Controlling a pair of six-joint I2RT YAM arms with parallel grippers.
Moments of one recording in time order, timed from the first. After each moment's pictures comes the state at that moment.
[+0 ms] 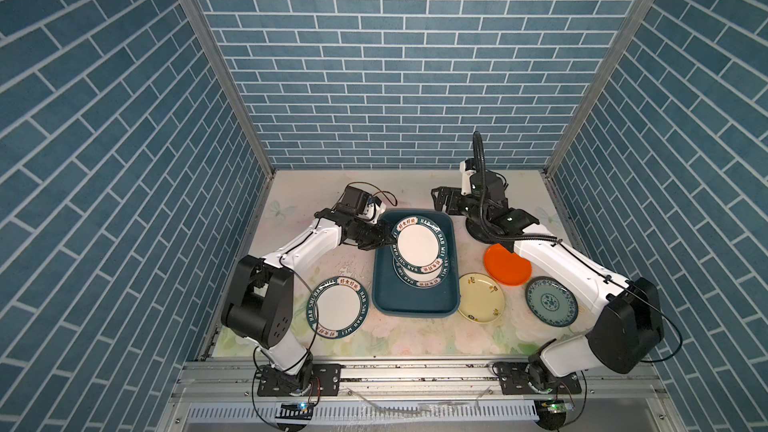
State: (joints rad) left arm -0.40 1.66 1.19 -0.56 0.61 -0.48; right arm 0.60 1.46 1.22 -0.21 0.07 0.45
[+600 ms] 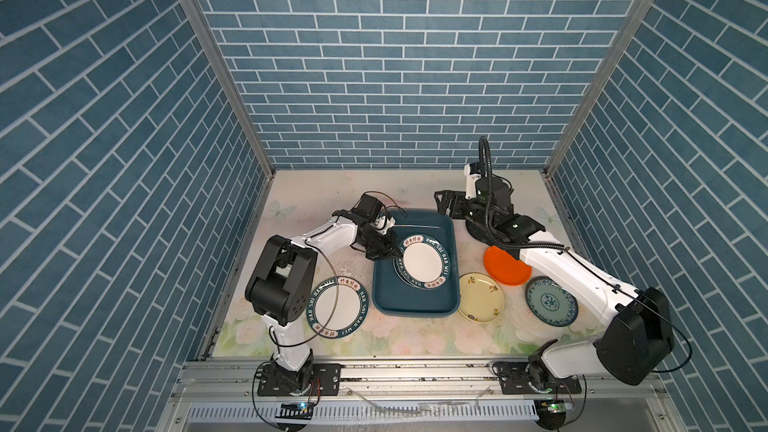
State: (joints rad) left arm -0.44 1.82 1.21 -0.59 0.65 -0.48; right arm 0.59 1.41 1.16 -0.18 0.07 0.45
